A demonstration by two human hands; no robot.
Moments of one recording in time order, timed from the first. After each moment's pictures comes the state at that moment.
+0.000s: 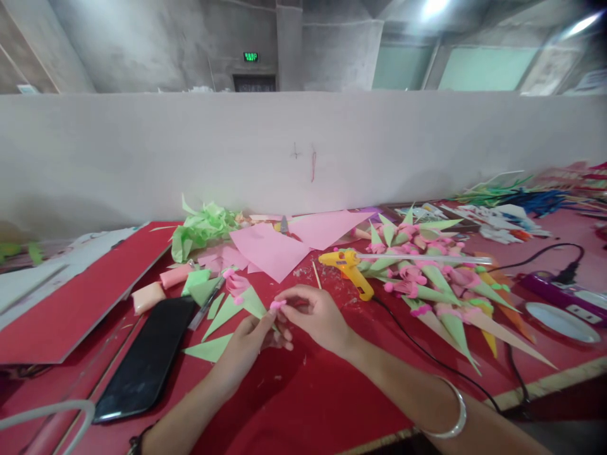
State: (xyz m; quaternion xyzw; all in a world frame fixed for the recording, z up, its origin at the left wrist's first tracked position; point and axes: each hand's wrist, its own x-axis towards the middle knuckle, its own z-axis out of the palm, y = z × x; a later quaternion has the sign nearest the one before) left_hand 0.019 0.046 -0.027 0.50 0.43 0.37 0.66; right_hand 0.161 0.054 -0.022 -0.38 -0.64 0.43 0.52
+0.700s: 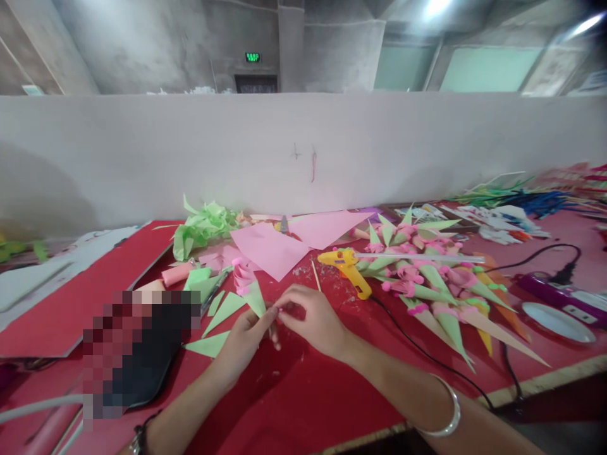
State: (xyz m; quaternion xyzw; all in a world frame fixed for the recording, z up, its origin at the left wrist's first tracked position) left_hand 0.017 0.047 -0.022 0.61 0.49 0.35 0.52; right_hand 0.163 0.049 -0.011 -0.40 -0.76 0.25 0.44
